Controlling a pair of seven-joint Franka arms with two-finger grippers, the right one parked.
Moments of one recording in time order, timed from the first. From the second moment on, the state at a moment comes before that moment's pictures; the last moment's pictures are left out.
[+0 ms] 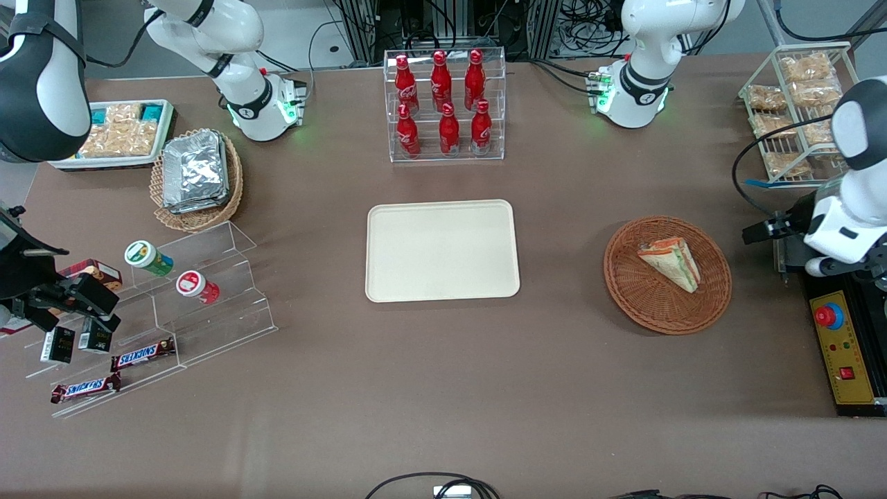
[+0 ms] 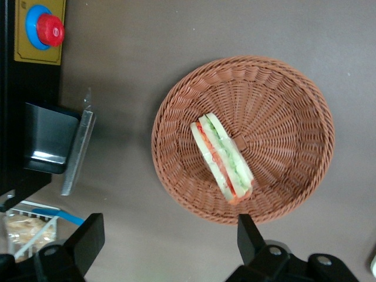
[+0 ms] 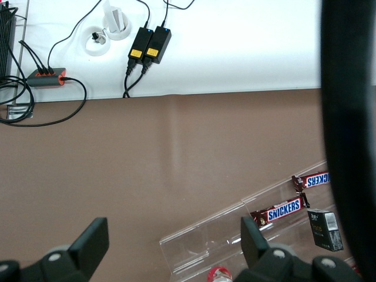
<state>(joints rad) 0.13 0.06 -0.03 -1.95 0.07 1.85 -0.18</state>
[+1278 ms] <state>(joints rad) 0.11 0.07 -0.13 -2.38 0.07 2.41 -0.60</state>
